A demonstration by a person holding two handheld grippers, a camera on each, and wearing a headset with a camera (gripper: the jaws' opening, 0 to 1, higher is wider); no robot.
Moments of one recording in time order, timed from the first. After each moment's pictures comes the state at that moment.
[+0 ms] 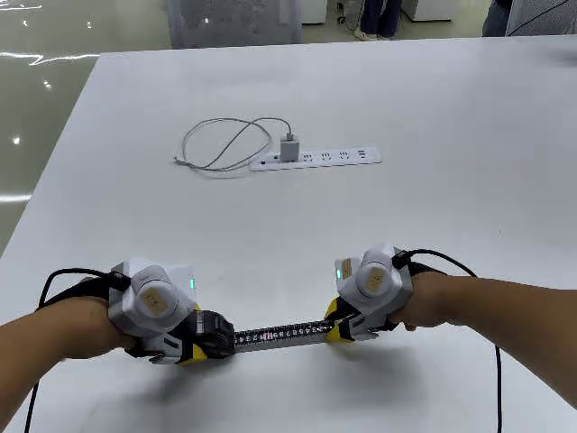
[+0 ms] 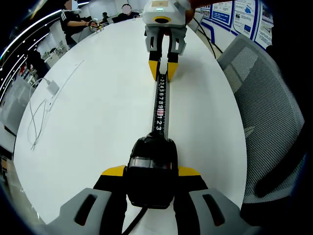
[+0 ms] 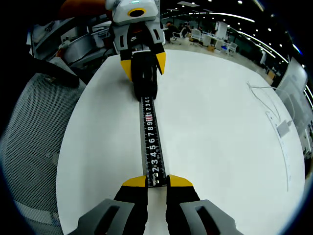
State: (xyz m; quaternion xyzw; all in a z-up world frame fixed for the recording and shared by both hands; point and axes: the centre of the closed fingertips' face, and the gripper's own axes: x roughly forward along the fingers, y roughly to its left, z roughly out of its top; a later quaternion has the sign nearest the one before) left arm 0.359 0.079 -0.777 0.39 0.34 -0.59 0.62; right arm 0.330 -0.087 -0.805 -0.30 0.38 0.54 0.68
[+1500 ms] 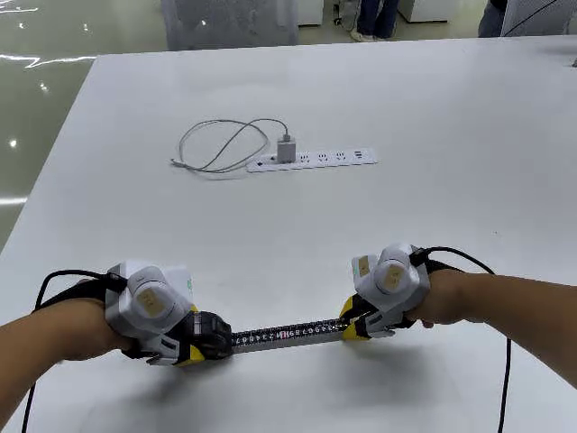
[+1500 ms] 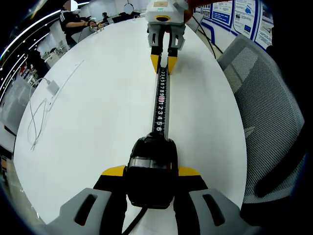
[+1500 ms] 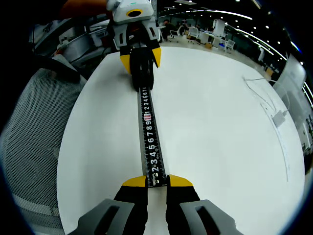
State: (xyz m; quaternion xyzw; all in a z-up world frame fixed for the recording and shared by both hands) left arm 0.359 0.079 -0.777 0.39 0.34 -0.59 0.62; right arm 0.327 -0.116 -0.805 -0.30 0.39 0.53 0.68
